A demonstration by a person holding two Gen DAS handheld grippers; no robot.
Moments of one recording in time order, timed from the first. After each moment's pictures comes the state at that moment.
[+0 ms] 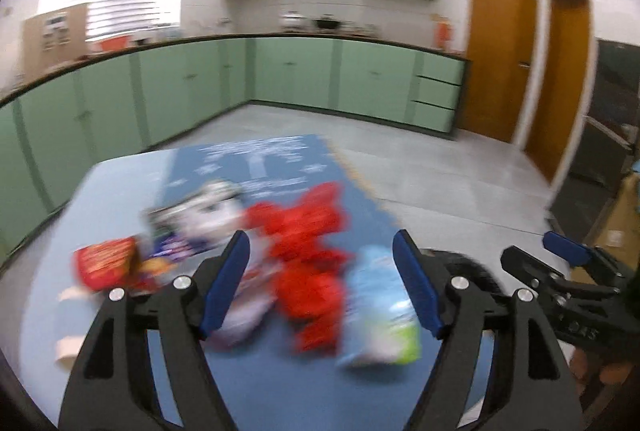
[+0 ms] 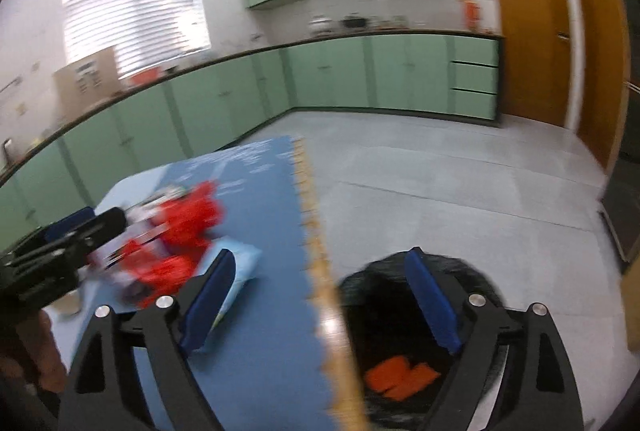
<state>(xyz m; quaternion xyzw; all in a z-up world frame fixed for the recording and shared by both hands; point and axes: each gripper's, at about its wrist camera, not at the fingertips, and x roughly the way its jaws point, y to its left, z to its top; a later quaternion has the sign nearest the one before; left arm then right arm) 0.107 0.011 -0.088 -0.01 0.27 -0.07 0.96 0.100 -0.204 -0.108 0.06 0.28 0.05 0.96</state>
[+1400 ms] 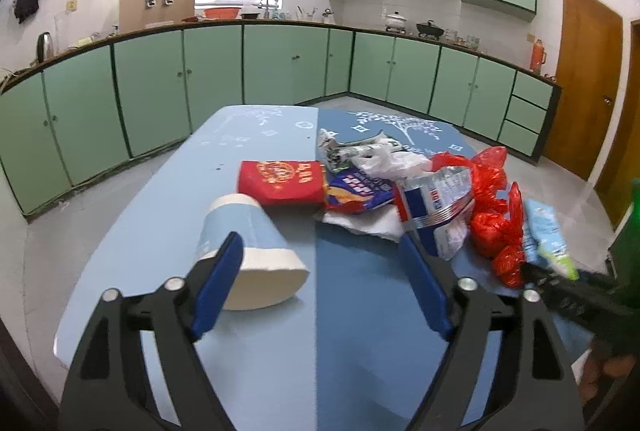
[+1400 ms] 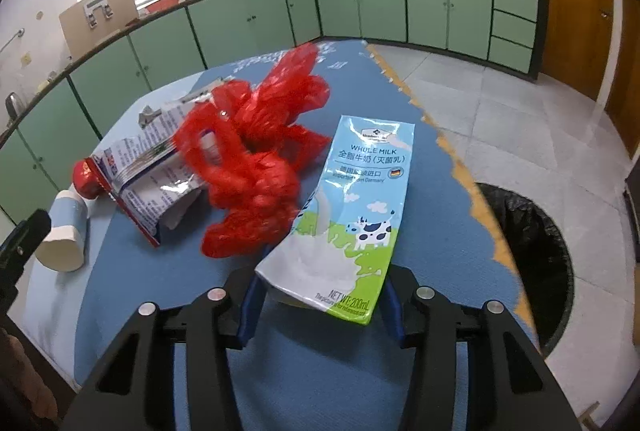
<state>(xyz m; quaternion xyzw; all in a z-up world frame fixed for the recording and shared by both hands) 0.054 0.135 -0.129 -0.05 0.27 0.09 0.96 0.127 -0.110 -0.172 0.04 0.39 0.08 0.92</state>
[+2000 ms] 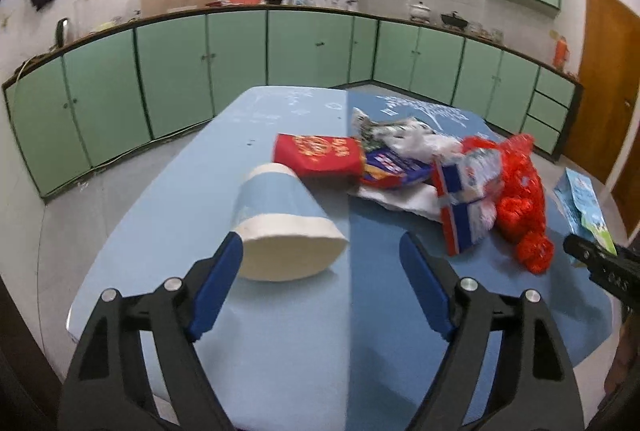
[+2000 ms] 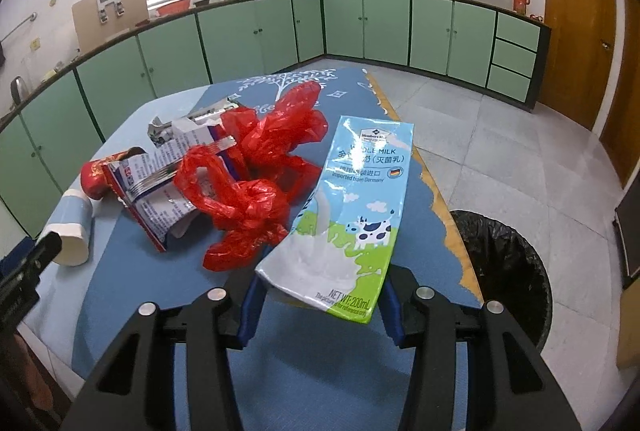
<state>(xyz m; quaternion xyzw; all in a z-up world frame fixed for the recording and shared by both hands) 0.044 0.146 -0.140 -0.06 0.30 0.12 0.94 0.119 -0.107 -0.153 0.01 0.36 0.08 0.93</state>
